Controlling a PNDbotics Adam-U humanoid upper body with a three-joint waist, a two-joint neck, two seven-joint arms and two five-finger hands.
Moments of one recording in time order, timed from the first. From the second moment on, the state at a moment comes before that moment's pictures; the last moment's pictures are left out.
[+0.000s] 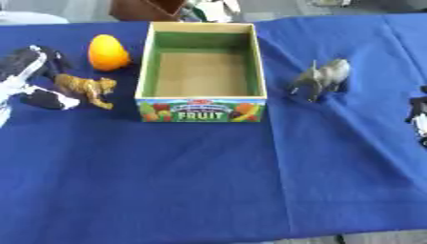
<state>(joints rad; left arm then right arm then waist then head) -0.55 0.80 -0.18 -1.25 -0.58 -0.01 -0.12 -0.30 -0.23 -0.23 -1.52 0.09 -0.24 0.19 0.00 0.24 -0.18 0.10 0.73</state>
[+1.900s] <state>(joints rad) -0.56 0.79 -0.21 -1.29 -0.81 -0.07 -0.15 -0.30 -0.23 -0.23 -1.52 0.09 -0.24 0.19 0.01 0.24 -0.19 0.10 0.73</state>
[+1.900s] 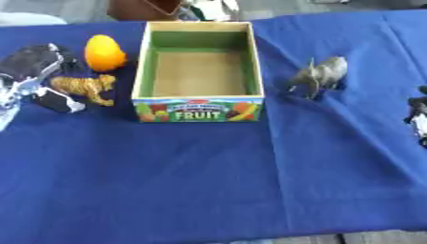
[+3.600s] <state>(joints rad) -0.56 0.78 -0.19 -1.31 -0.79 -0.03 -0.08 -0.30 -0.23 -0.23 -1.51 0.09 -0.24 0.20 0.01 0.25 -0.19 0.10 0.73</state>
